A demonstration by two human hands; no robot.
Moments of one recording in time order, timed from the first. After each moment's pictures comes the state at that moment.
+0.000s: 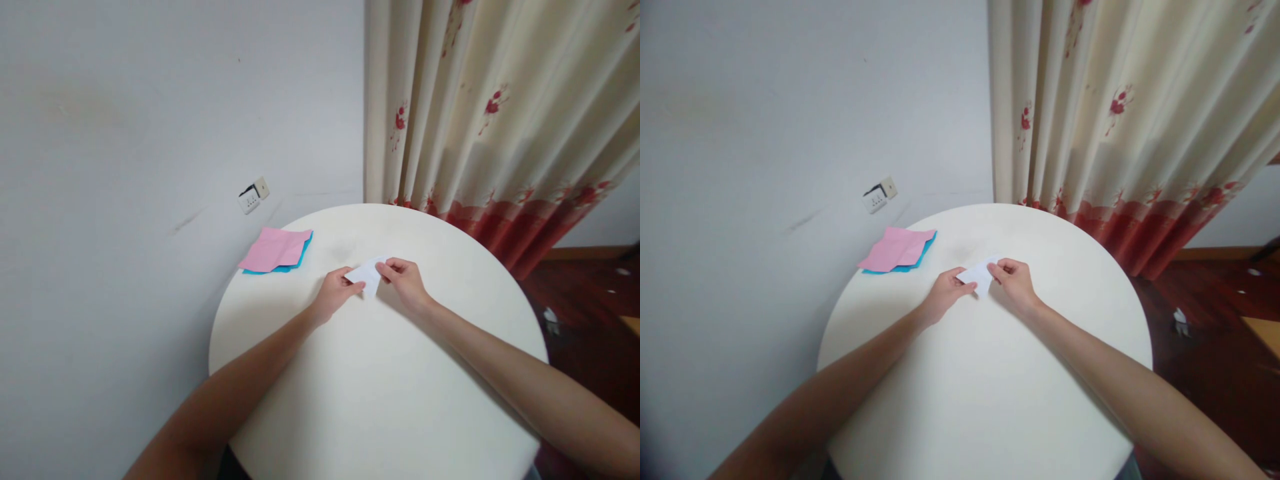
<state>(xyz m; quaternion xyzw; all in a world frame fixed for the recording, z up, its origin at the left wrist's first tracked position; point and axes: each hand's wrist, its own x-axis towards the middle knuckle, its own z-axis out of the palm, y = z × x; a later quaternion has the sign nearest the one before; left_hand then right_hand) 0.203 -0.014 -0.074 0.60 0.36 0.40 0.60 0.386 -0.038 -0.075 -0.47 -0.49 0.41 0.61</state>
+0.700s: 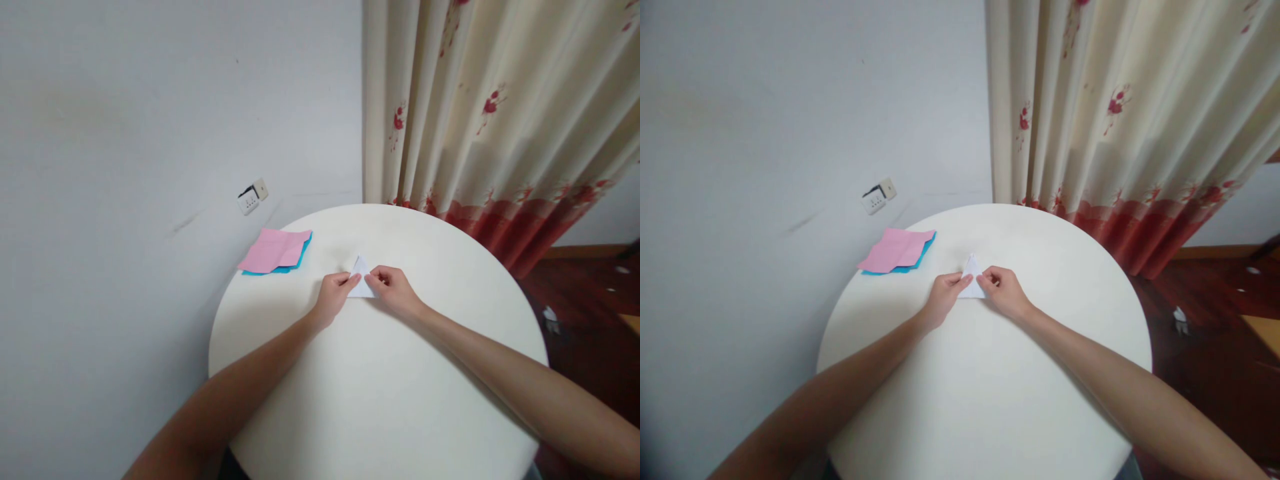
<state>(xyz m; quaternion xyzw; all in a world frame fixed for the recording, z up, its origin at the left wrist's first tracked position) 0.206 -0.016 -0.081 0.63 0.42 0.42 0.50 0.376 -0.043 -0.085 -0.48 -0.62 0.37 0.50</state>
